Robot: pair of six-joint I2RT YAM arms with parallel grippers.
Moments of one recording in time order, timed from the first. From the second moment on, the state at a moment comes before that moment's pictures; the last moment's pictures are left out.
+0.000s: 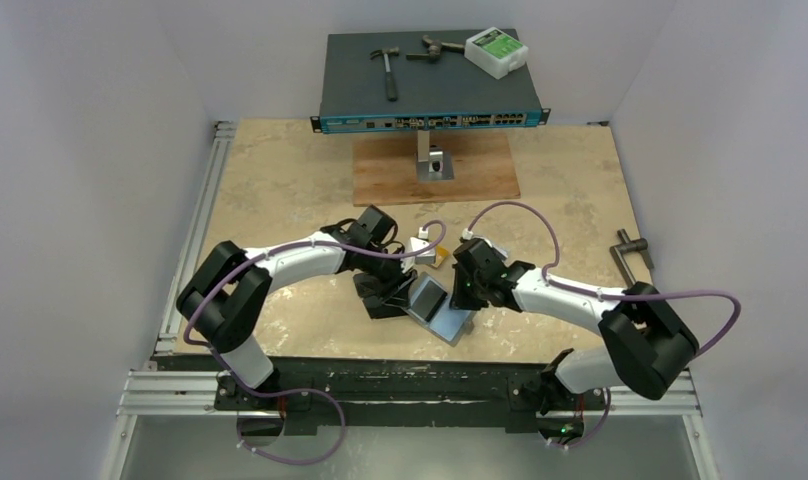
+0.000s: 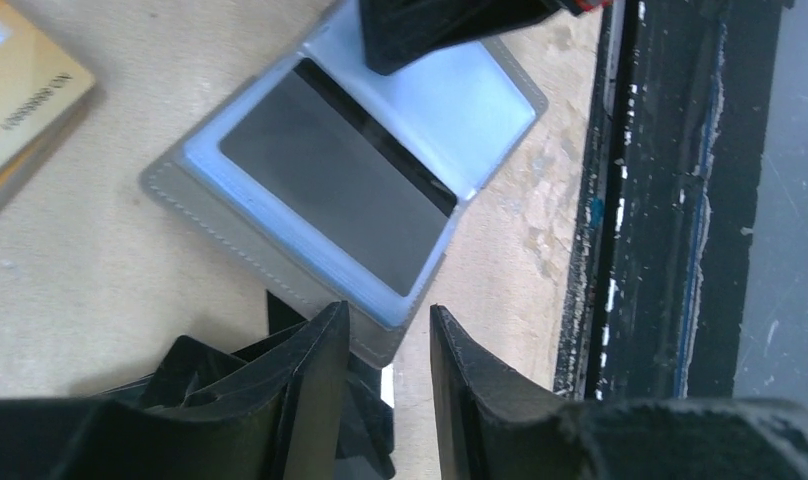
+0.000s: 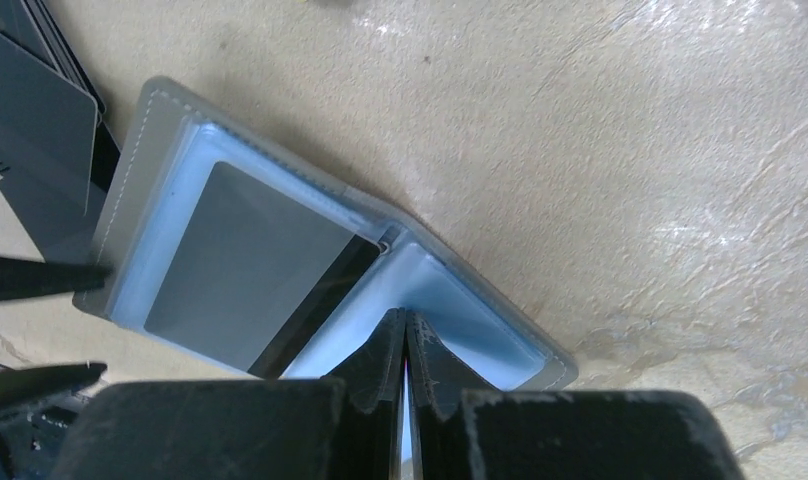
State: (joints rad) left arm -0.70 1.67 0.98 -0.37 0.71 0.40; right arm 0.73 1.37 0.63 -0.31 0.03 0.74
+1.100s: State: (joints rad) left arm -0.72 1.59 0.94 -0.52 0.81 0.54; right arm 0.78 1.38 0.61 -0.18 -0.09 0.82
